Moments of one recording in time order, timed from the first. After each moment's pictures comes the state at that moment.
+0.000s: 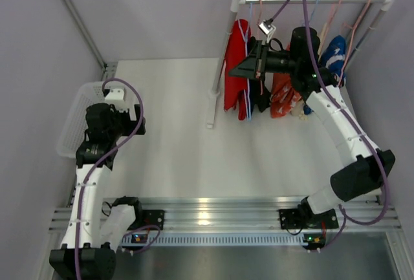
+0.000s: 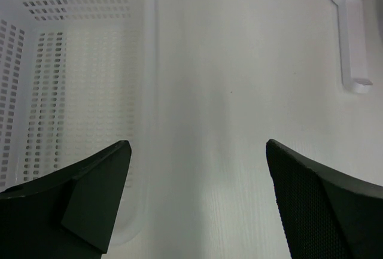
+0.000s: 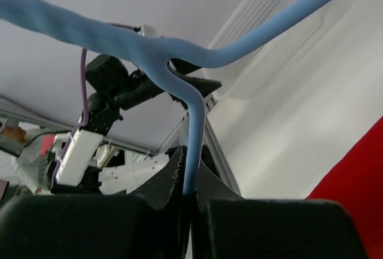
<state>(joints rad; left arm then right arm) 0.04 0.86 0.91 -0.53 0.09 0.02 0.32 1.57 1.68 -0.24 -0.97 0.77</state>
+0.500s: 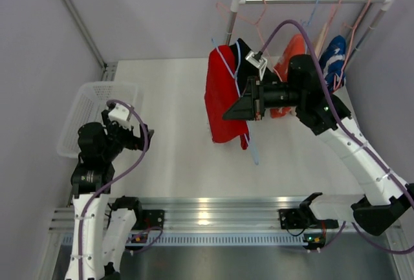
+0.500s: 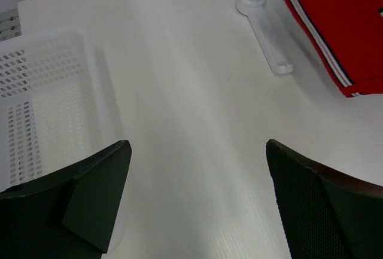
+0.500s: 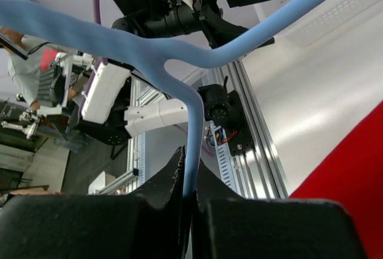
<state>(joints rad) 0.04 0.61 0.84 -0.56 0.37 0.16 0.58 1.22 1.49 -0.45 -0.94 0.60</state>
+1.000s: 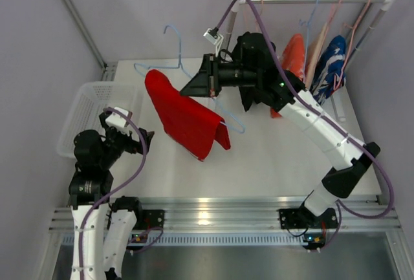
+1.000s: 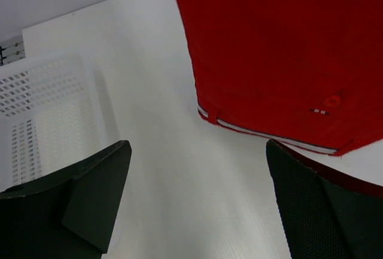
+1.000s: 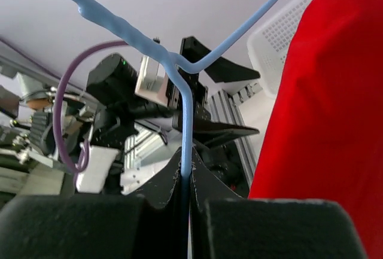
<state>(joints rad) 0.04 0.52 0.84 -0.58 0.43 0.16 0.78 1.58 1.87 -0.40 -0.72 0.64</state>
